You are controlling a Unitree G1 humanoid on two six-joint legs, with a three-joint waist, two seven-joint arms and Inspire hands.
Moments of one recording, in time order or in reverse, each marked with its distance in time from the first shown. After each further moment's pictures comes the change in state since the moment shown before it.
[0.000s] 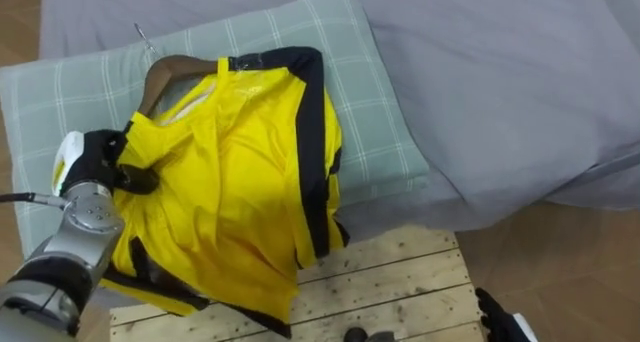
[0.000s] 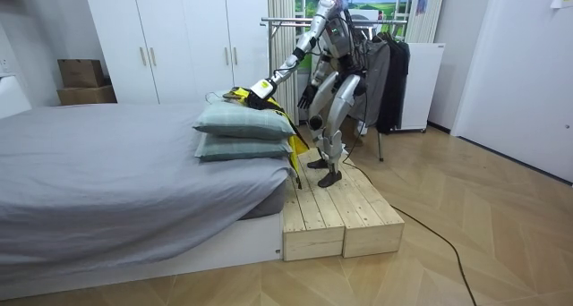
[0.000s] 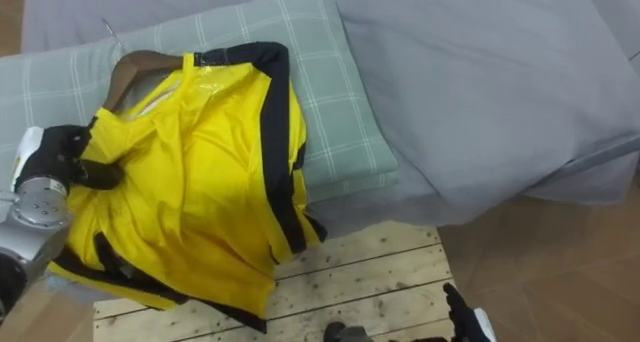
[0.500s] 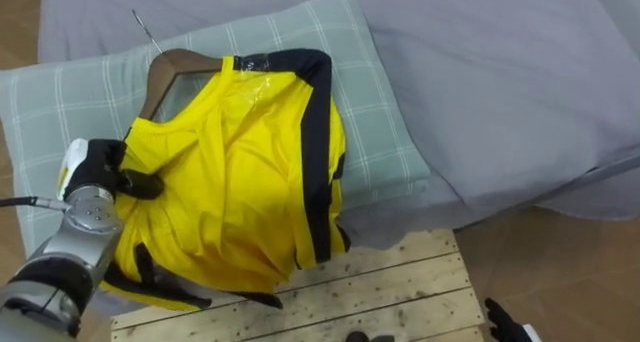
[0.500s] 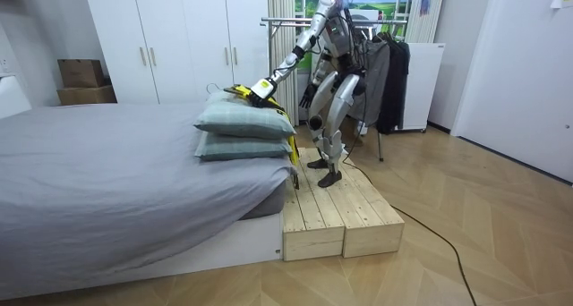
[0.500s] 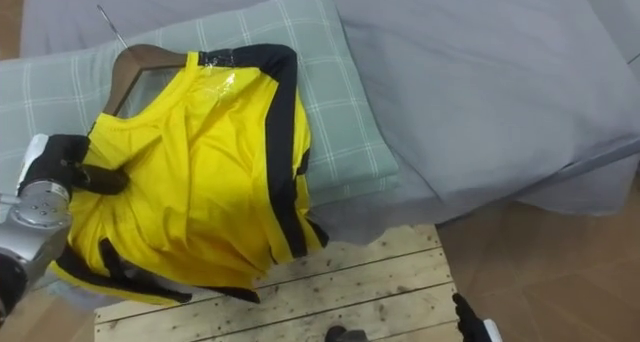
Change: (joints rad) left arm 0.006 -0.002 -0.001 0.002 -0.030 0.014 -0.046; right arm 0.035 -0.013 0.000 0.000 0.038 0.008 -0.010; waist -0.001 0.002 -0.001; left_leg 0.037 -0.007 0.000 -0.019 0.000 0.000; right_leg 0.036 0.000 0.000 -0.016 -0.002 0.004
